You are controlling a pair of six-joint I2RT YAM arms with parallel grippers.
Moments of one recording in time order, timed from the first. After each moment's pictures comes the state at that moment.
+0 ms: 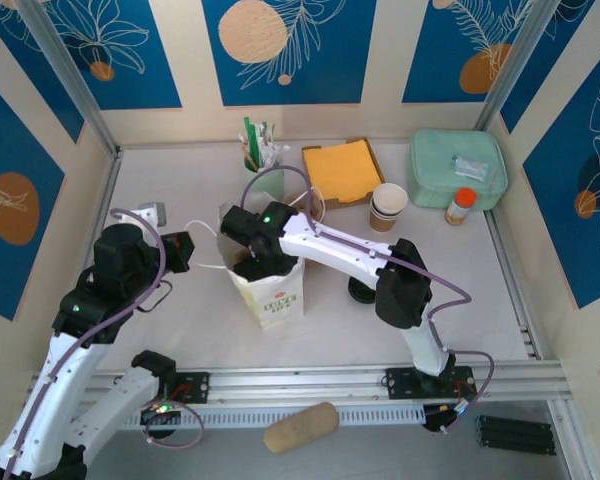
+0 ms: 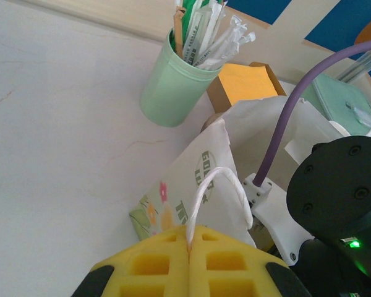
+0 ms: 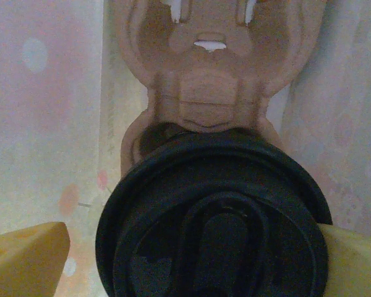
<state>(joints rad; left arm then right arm) -0.36 0.69 0.99 -0.77 0.03 -0.49 1.05 2.06 1.93 -1.31 -0.02 0.58</state>
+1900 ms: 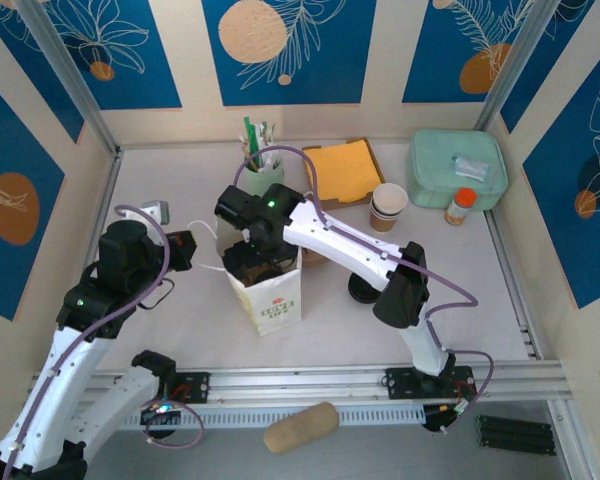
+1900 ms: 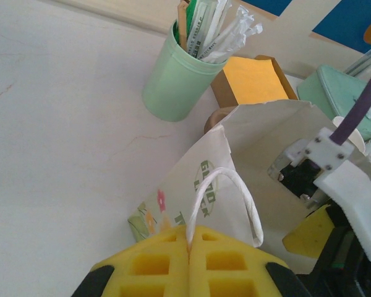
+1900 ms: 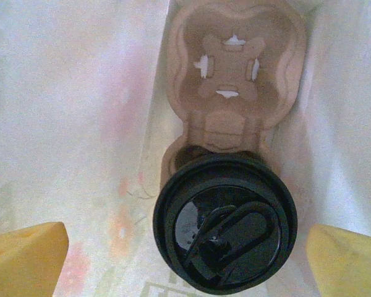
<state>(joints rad) -0.36 0.71 0.99 -0.77 0.03 -0.49 1.05 2.08 2.19 -1.44 -0.02 0.55</state>
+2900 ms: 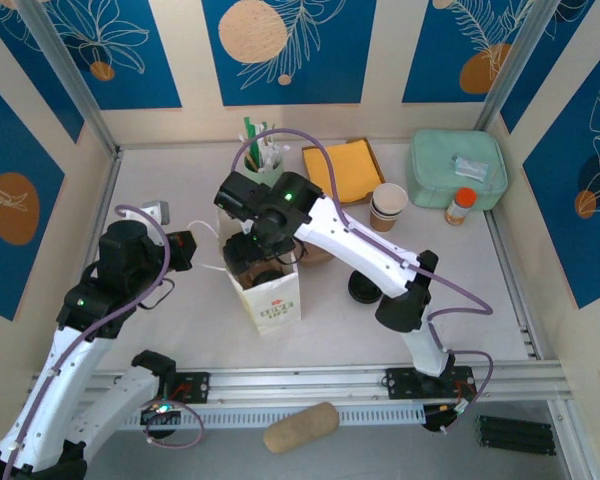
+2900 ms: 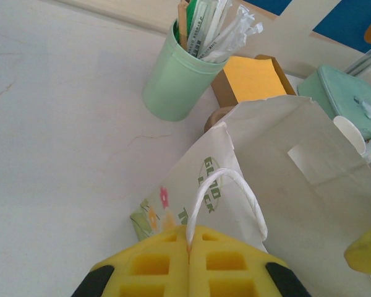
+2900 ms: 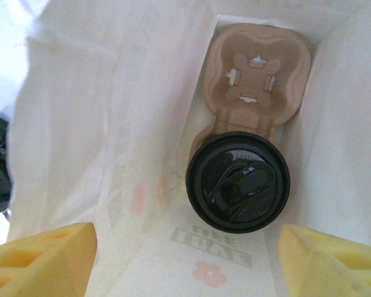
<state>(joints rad) -0.36 0.71 0.98 -0.77 0.03 -0.49 1.09 2.06 2.43 -1.59 -0.01 0.53</state>
